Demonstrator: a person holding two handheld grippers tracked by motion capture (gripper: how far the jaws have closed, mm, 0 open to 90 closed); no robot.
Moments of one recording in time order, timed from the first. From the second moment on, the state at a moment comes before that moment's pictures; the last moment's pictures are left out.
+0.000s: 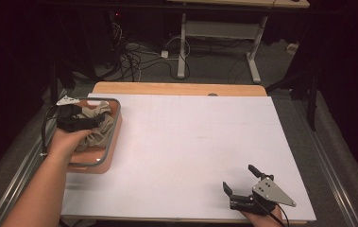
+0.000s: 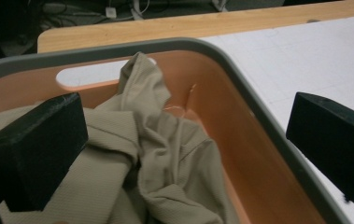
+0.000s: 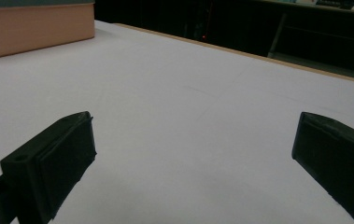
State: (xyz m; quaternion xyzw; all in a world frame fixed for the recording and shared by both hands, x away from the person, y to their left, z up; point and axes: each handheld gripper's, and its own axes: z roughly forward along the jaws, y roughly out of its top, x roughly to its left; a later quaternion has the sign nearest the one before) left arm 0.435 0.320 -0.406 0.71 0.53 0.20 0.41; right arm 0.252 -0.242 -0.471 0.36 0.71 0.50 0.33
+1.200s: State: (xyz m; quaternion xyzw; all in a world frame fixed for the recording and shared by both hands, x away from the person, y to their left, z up) left arm 0.477 0.330 -0.448 0.75 0.61 0.12 0.23; right arm 0.250 -0.237 -0.473 0.36 0.72 0.50 0.32
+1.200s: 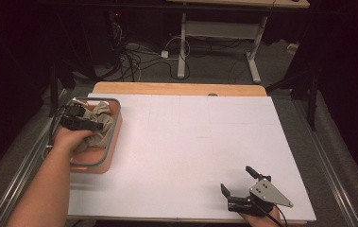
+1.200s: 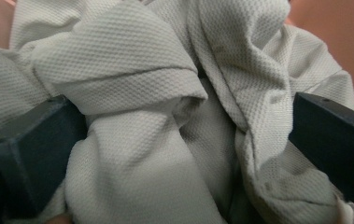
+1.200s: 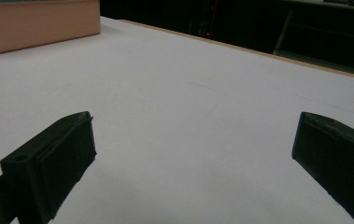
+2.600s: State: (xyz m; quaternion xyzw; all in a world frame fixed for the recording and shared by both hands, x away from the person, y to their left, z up) left arm 0.467 0.318 -0.440 0.77 0.57 0.20 0.21; right arm 0.250 -0.234 -0.474 0.35 0.72 0.50 0.32
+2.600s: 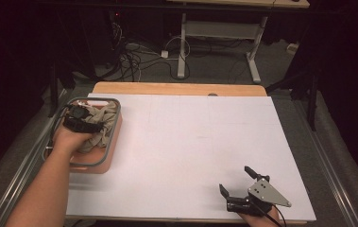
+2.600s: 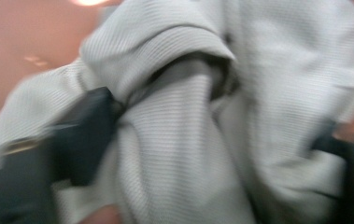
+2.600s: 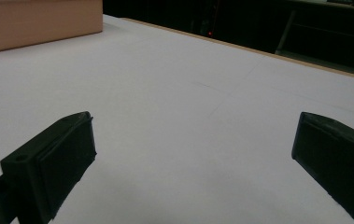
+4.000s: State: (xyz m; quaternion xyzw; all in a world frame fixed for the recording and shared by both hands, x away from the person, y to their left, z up) left arm 0.459 0.327 -0.442 0.79 0.58 0.07 0.19; right arm 0.251 -0.237 -0.475 0.35 0.72 0.50 0.32
